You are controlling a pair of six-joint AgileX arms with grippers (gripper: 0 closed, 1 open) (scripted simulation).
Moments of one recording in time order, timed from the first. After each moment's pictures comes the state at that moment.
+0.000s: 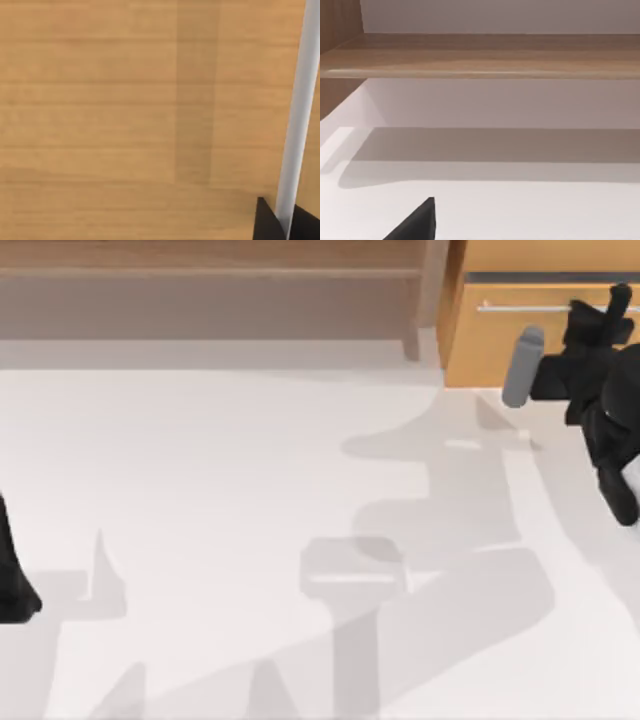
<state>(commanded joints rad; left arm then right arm) 0.00 0.00 0.00 0.00 0.00 0.00 0.18 2.23 0.94 1.28 0.21 -1.55</state>
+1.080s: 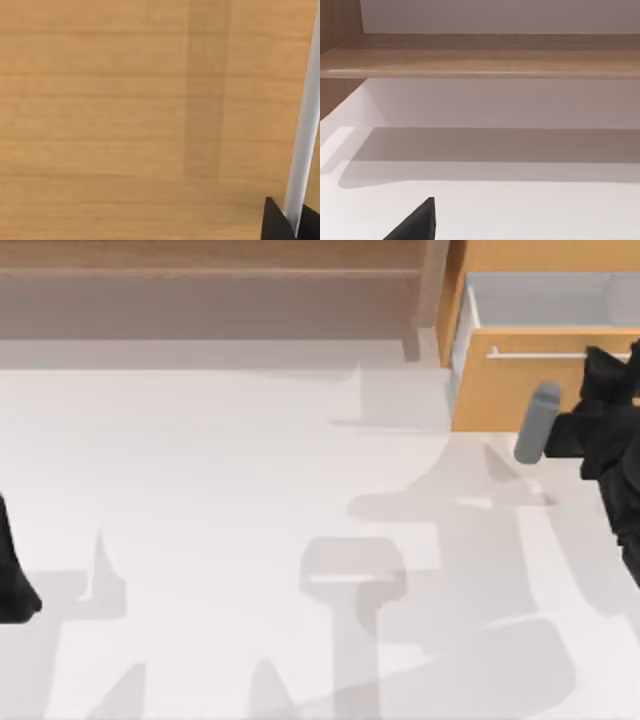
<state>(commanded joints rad) 0.00 0.00 0.00 0.00 0.00 0.00 0.23 2.11 0.64 1.45 0.26 -1.55</state>
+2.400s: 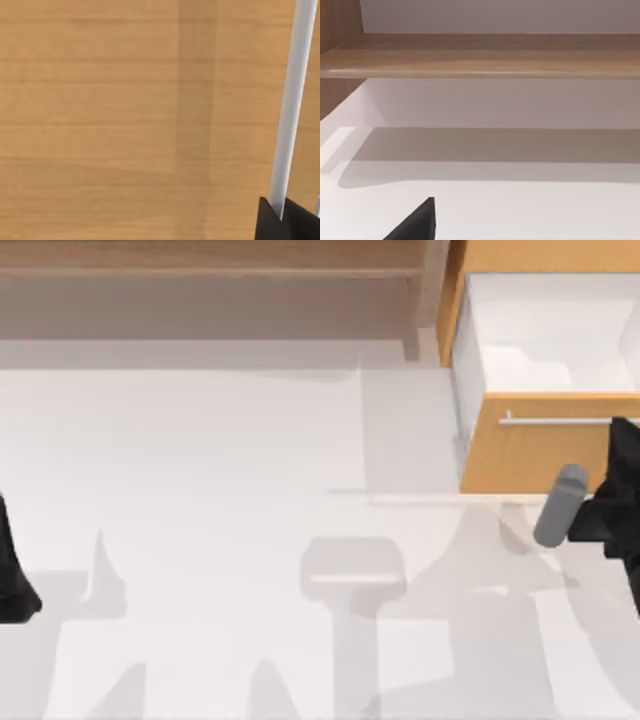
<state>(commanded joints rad) 0.00 0.00 0.00 0.00 0.00 0.00 0.32 2.00 0.27 1.71 0.35 -1.55</state>
